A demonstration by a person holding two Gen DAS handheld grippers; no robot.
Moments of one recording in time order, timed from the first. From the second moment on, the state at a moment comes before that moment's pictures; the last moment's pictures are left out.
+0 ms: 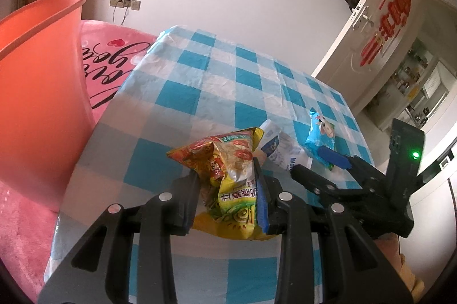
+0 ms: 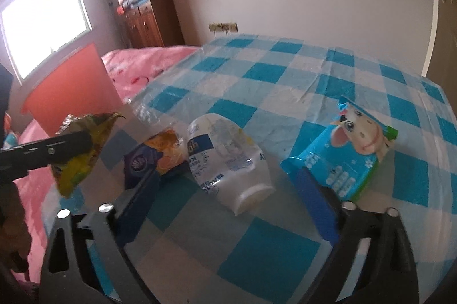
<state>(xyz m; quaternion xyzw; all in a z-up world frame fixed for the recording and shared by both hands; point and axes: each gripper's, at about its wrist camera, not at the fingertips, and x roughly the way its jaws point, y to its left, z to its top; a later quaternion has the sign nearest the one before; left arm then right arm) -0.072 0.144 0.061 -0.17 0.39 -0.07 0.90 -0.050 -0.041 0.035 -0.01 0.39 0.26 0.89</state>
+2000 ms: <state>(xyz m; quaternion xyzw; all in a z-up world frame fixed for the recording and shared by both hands) -0.127 0.237 0.161 -0.19 0.24 -0.06 0.95 -0.068 0.080 0.169 -0.01 0.34 0.32 0.88</state>
